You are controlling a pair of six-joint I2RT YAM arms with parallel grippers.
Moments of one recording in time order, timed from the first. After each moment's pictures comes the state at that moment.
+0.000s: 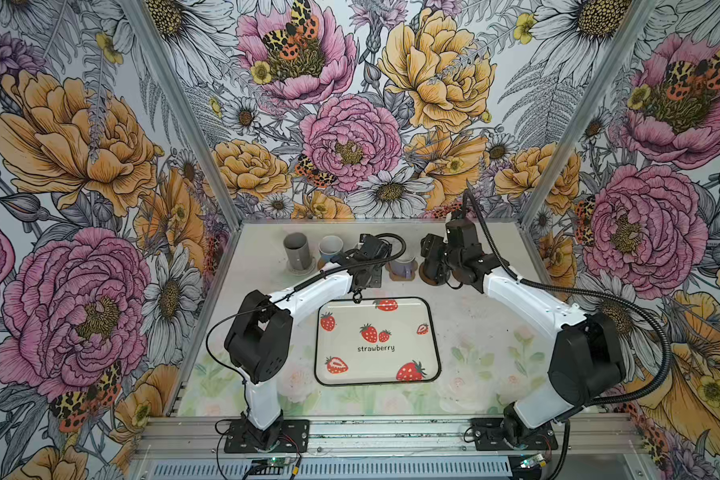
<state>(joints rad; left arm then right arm) -0.65 1.86 1.49 -0.60 -0.30 -0.49 0.38 1.59 1.25 -0.25 0.09 0.53</state>
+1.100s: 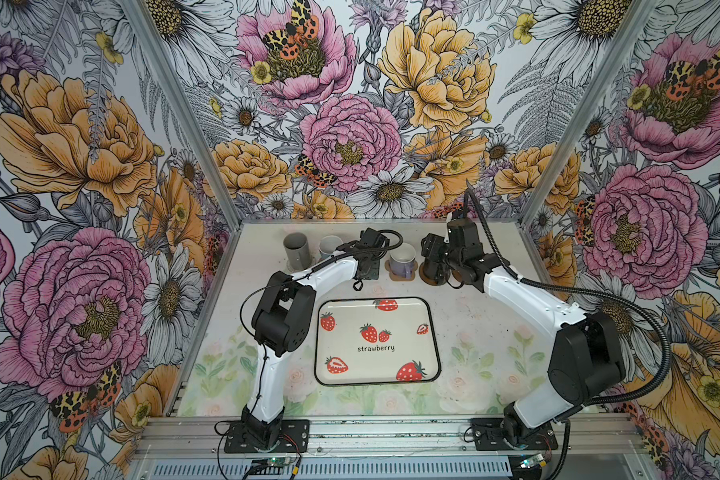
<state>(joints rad) -0.57 2.09 1.65 -0.60 -0.26 -0.40 0.36 1.59 1.25 -0.25 0.07 0.53</state>
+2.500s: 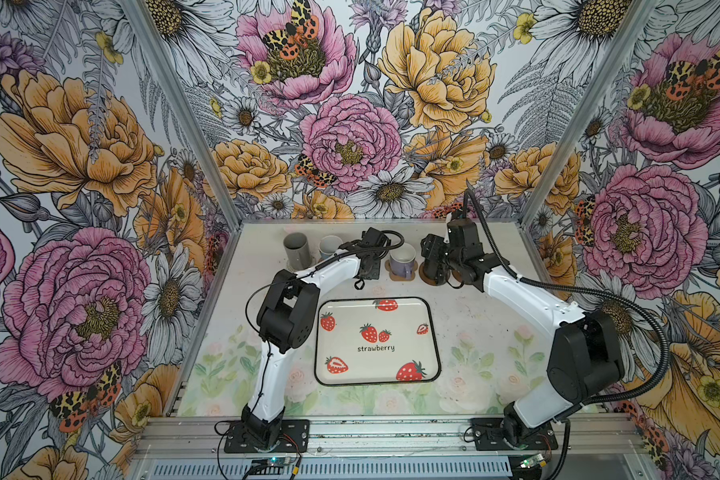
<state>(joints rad) -0.57 2.14 1.70 -0.64 -0.27 -0.39 0.36 1.60 1.25 -0.25 0.05 0.53</state>
